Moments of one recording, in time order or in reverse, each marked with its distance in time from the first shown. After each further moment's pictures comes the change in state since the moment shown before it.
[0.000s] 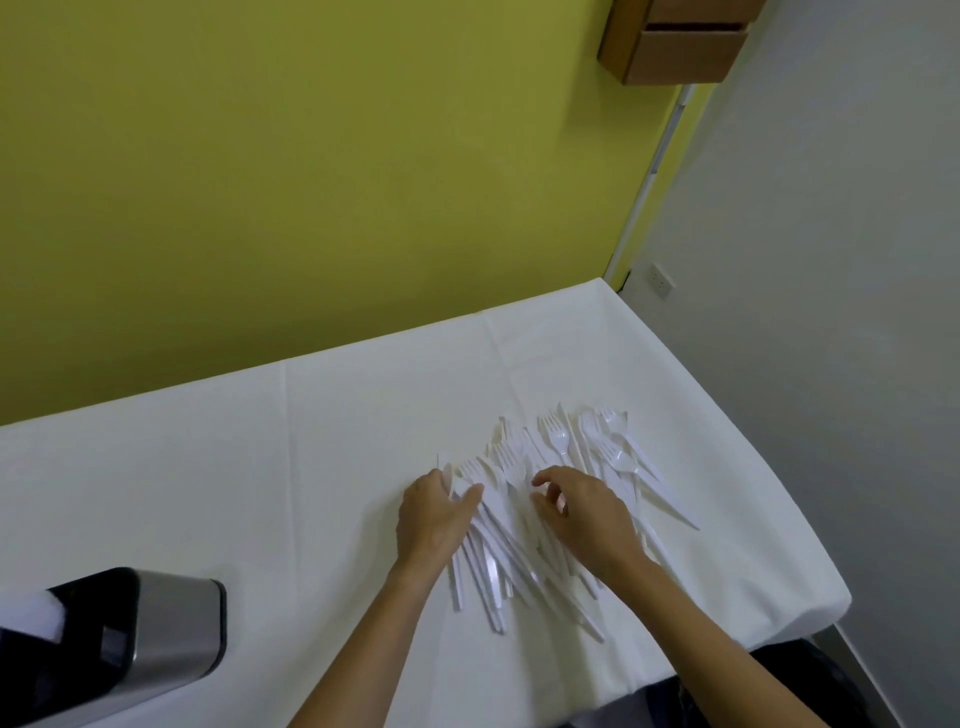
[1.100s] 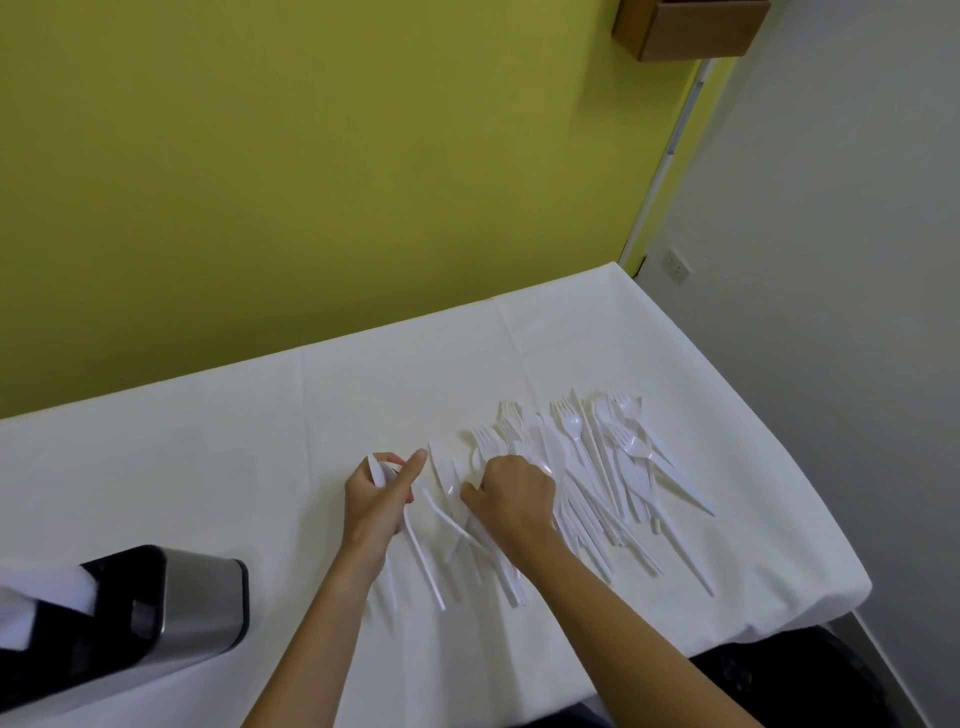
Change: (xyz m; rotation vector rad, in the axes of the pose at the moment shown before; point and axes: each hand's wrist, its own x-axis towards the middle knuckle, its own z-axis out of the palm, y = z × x) left_hand 0.000 -0.031 -0.053 -0.618 0.096 -0.142; right_hand 0.024 -0.079 0.051 -0.215 -0.064 0.098
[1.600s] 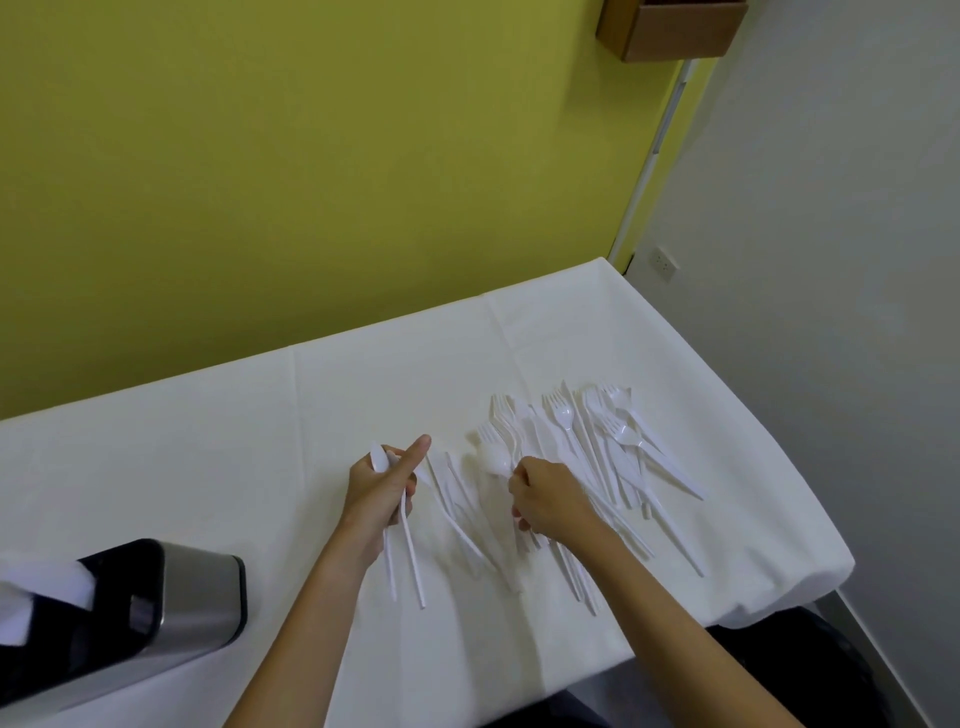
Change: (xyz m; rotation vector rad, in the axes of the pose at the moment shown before) left_hand -0.003 0.010 0.000 -0.054 -0.162 -0.091; right_hand -0.022 0.040 -0.025 0.405 -0.217 0.099
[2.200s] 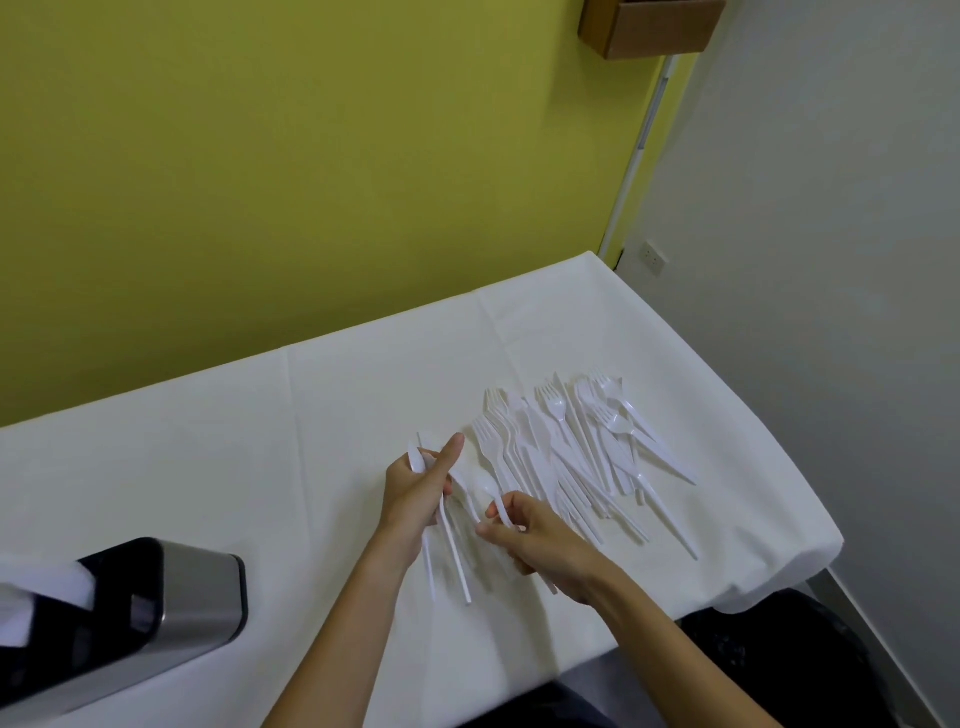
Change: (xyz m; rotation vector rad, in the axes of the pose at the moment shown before) left_hand -0.017 -0.007 0.034 0.083 -0.015 0.010; right_hand -0.041 0.021 0.024 0.634 -0.267 -0.031
